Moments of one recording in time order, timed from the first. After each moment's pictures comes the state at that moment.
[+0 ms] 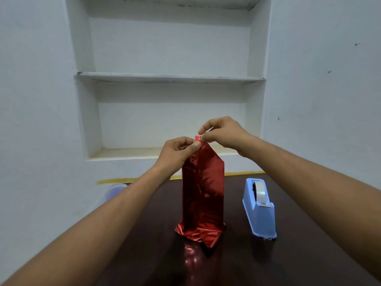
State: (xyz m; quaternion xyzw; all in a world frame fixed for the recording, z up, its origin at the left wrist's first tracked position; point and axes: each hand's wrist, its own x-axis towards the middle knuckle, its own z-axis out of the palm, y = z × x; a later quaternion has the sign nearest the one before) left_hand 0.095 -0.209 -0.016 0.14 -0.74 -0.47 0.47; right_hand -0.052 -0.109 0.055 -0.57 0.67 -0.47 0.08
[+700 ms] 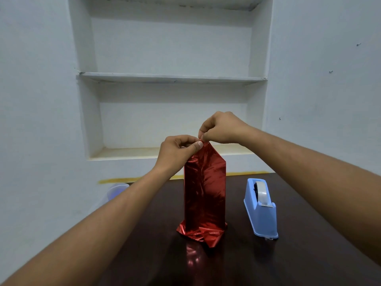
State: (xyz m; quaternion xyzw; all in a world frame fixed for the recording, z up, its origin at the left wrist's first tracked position) left_hand 0.098 -0.209 -0.012 0.17 -0.75 -0.38 0.51; right_hand -0.042 -0.113 0.079 -0.63 0.73 -0.28 -0.05
